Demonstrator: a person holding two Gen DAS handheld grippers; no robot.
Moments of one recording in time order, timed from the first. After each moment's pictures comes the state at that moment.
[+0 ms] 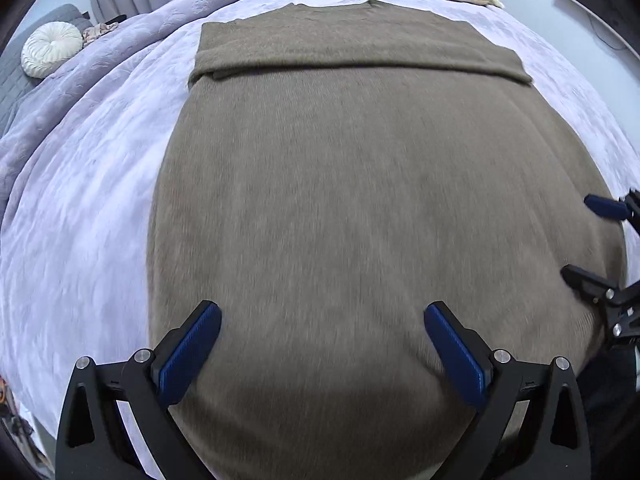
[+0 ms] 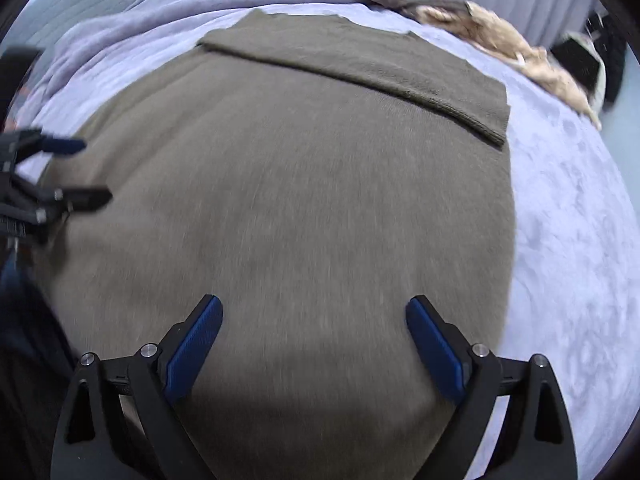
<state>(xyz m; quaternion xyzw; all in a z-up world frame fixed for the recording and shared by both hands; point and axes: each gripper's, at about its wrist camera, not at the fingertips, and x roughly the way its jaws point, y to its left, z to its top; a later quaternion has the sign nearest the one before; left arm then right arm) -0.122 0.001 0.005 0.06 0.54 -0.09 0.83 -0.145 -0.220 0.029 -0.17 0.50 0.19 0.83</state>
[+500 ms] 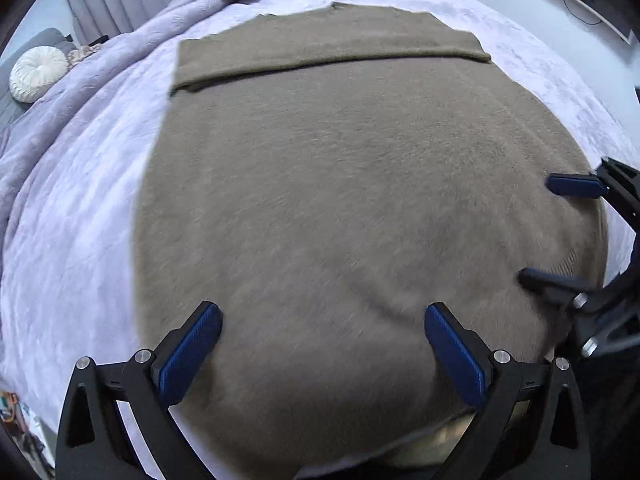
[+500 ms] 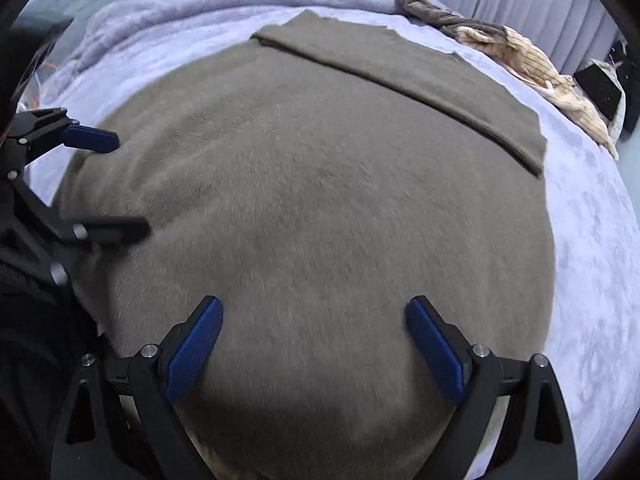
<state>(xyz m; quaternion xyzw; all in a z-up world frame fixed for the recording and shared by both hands) -0.159 0.001 0.024 0.08 0.53 -0.10 0.84 -0.163 -0.187 0.036 -0.17 0.49 0.23 0.82</state>
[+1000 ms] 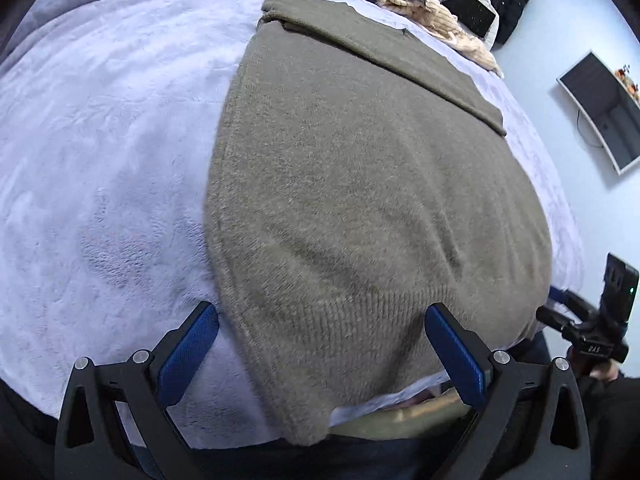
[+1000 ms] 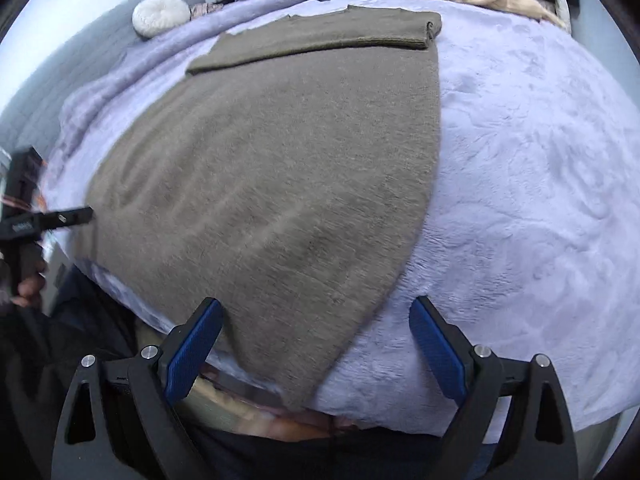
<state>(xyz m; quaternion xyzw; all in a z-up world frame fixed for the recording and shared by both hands) -0.192 0.093 -0.002 -0.16 0.54 -0.14 0.81 -0.197 -0.295 0.026 0.03 0.52 0.21 0.83</state>
